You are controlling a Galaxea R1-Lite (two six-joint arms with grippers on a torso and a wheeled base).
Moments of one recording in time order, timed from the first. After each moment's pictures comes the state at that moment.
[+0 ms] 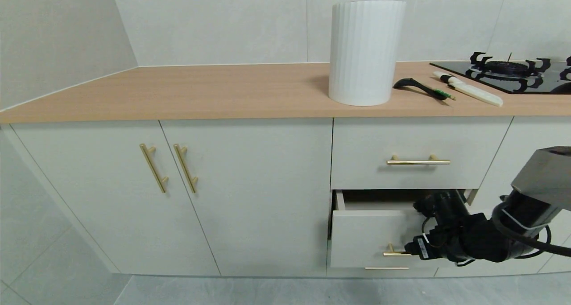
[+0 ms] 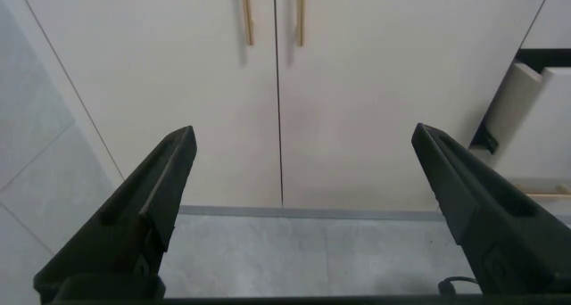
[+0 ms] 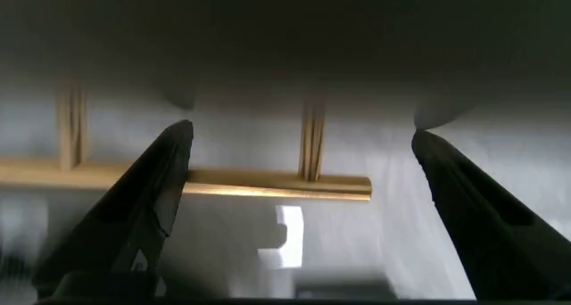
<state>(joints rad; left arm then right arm) 0.00 0.00 0.00 0.00 0.02 0.00 0.23 2.17 -0.75 -0.46 -0.20 0.05</state>
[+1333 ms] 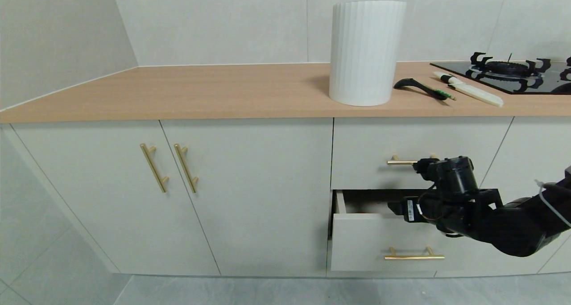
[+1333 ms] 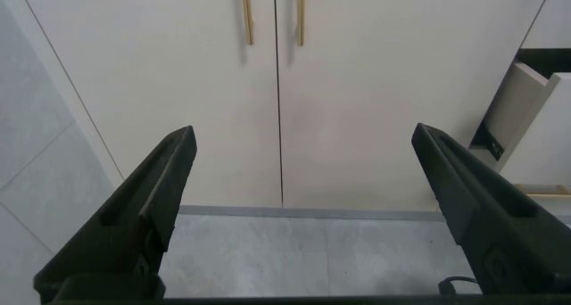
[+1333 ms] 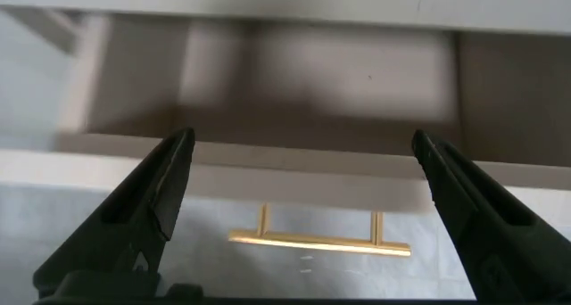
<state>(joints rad) 0.00 0.00 0.00 0.00 0.02 0.00 0.36 1.96 -0.78 -0.56 -0.26 0.20</state>
